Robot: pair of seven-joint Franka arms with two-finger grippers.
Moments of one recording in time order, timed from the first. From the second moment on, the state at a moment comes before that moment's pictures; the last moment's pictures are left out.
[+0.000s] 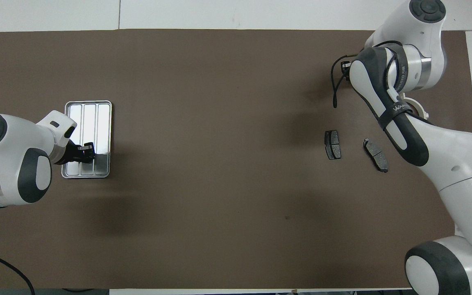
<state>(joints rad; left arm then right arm) -0.05 0.15 0.06 -2.22 -0.01 2.36 -0.15 0.10 0.84 0.19 -1.04 -0.13 1.86 0.43</state>
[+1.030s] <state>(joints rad) -0.18 0.14 0.04 -2.07 -0.03 2.27 -0.42 0.53 0.90 0.15 -1.04 -0.13 2.02 1.28</state>
